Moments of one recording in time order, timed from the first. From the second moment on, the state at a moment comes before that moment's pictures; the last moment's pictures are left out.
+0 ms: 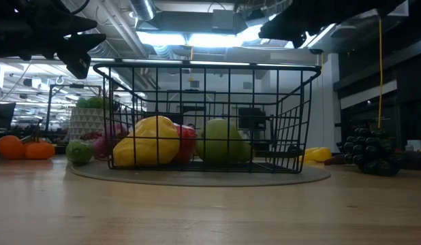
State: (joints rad) left arm -0.07 0.11 0.01 0.32 -0.04 -0.33; right arm 0.08 1.11 0.70 0.12 0.19 -0.02
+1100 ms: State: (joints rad) left arm -0.07 0.11 0.01 0.32 -0.04 -0.33; right arm 0.01 0.73 0.72 -0.64 0.14 0.30
